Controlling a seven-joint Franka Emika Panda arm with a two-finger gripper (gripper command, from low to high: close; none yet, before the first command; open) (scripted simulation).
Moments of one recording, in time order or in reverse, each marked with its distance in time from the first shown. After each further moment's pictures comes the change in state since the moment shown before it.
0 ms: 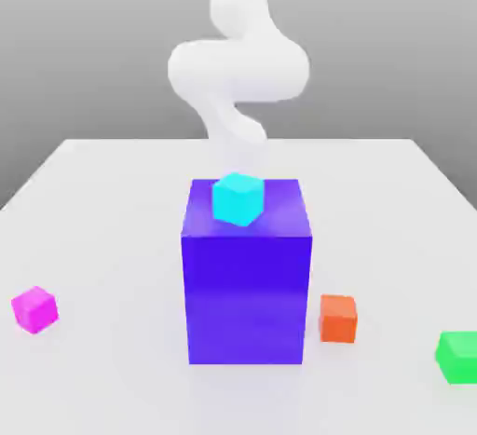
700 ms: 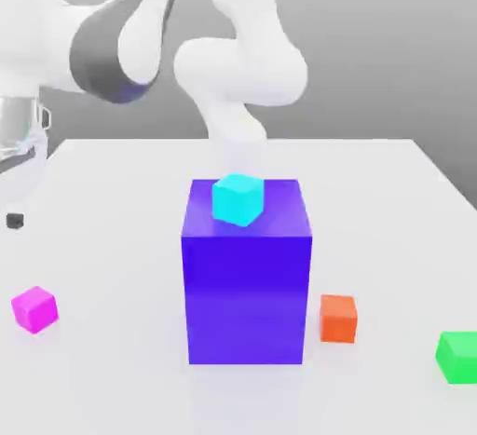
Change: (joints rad) arm -0.482 0.701 -0.143 -0.227 0.045 0.350 0.926
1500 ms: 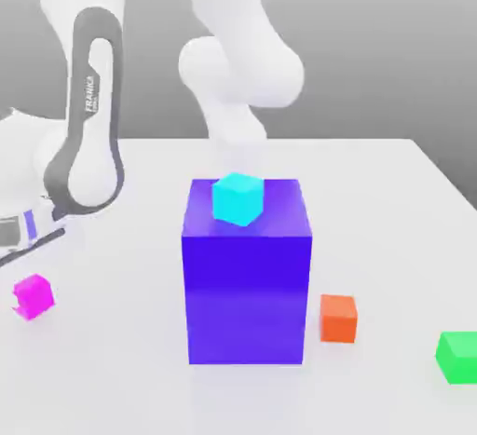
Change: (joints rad) arm -0.100 0.206 -0.016 -0.046 0.055 0.108 0.209
